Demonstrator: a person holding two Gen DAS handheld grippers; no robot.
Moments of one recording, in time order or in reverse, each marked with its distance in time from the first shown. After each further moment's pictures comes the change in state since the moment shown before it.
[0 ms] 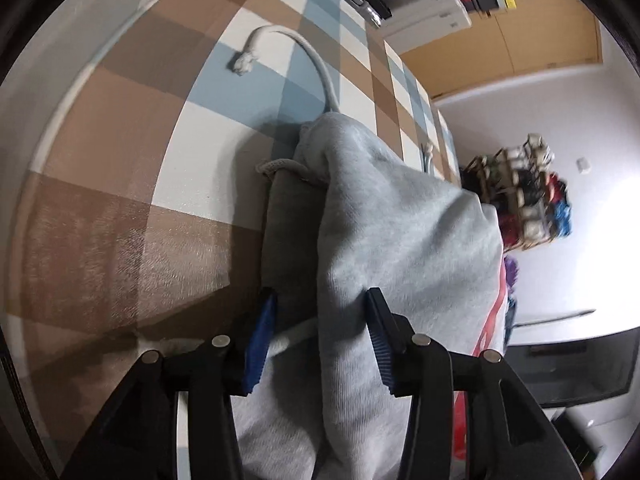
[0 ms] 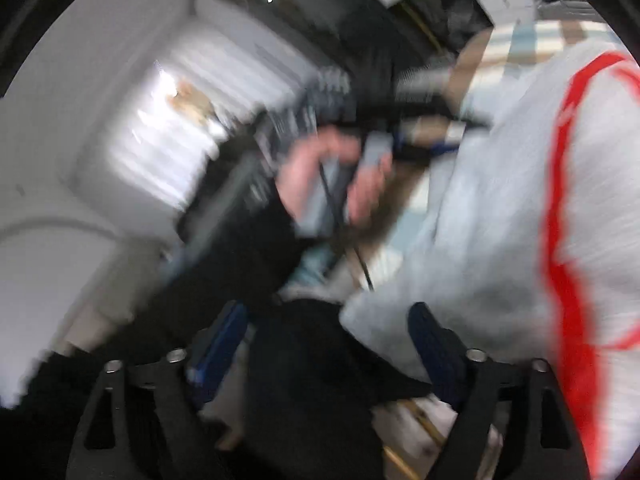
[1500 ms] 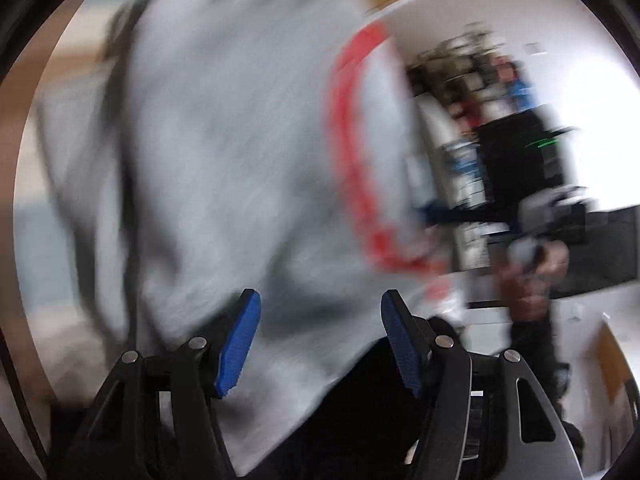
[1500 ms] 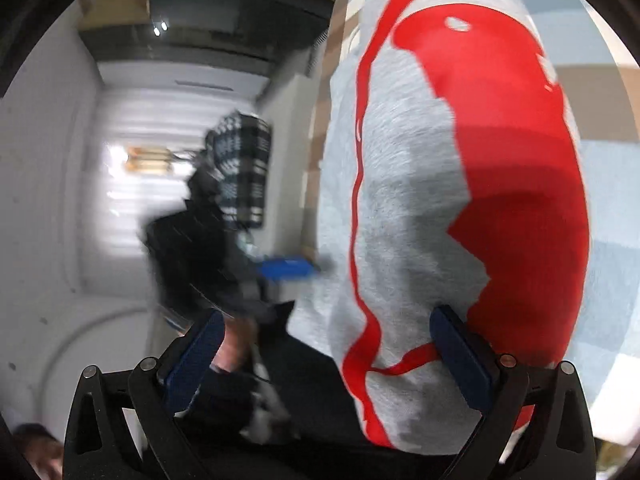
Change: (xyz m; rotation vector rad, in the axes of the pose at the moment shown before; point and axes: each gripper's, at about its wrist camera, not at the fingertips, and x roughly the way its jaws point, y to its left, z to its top) left arm -0.013 -0.058 -0.170 0.231 0.241 -0.025; right arm -0.019 -0.088 0.012 0.452 0.191 -0.028
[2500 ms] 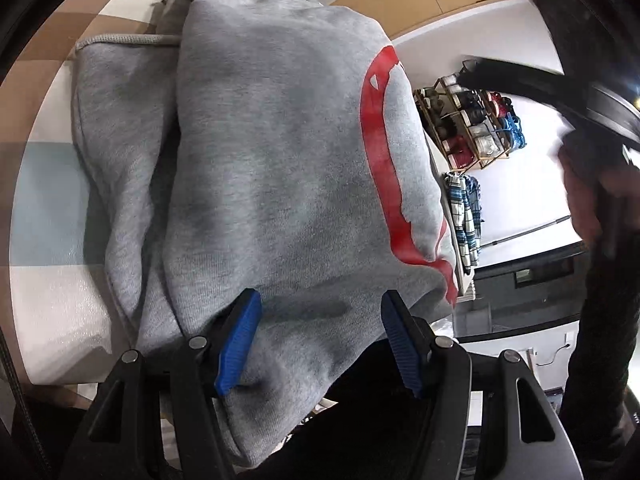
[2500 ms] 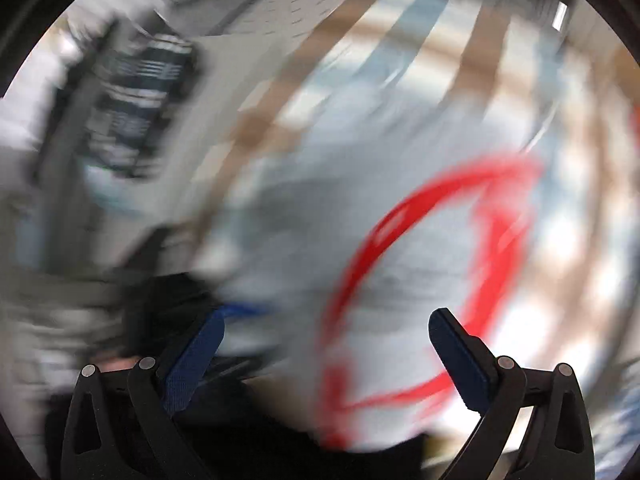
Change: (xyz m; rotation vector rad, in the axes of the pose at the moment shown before) left arm -0.018 0.043 -0.034 -0.018 -0.172 -0.108; right arm 0.069 0.145 0.085 -0.484 0.160 -1.075
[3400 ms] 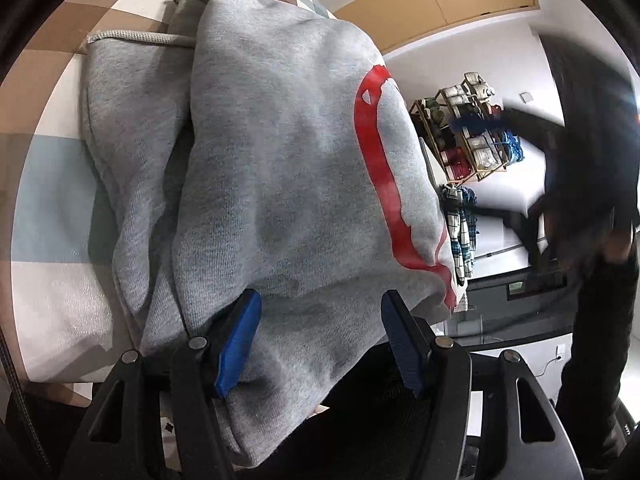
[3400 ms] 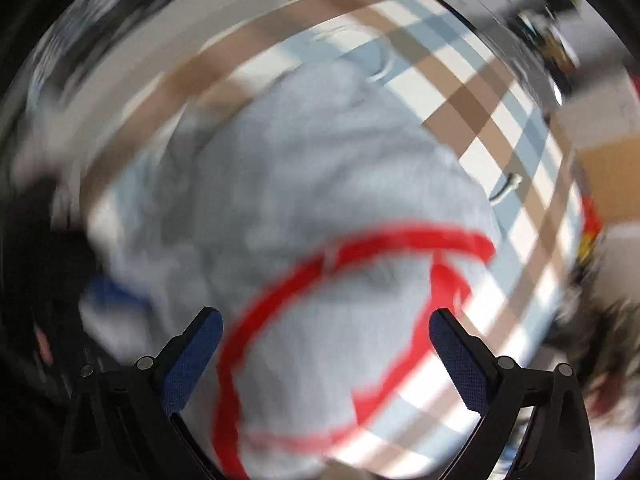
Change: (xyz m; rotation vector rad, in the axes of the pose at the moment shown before) left arm 0.001 -0.016 0.010 -0.042 -0.027 -0.017; right arm 0.038 0.006 -0.032 -0.312 0.124 -0.145
